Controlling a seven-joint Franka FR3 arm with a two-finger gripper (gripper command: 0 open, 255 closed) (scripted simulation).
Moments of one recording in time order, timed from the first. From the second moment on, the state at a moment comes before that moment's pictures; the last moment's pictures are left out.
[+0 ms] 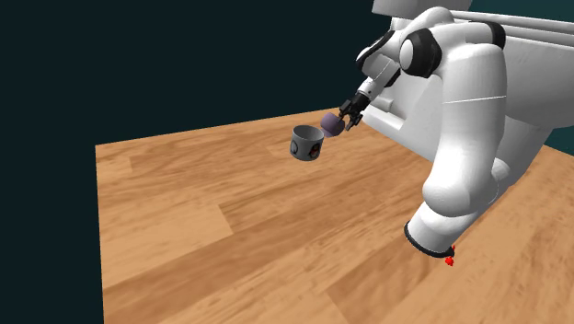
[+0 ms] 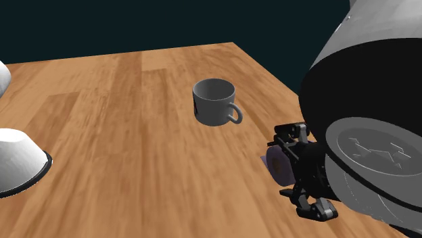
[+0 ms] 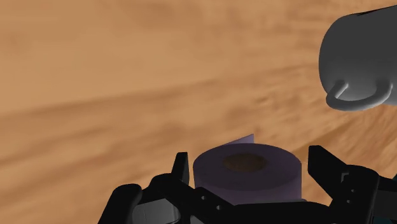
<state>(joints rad) -0.29 0.49 -0.57 -1.74 0.75 1.67 -0.85</state>
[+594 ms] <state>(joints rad) -0.29 0.49 -0.56 -1.75 0.76 1.68 -0.86</state>
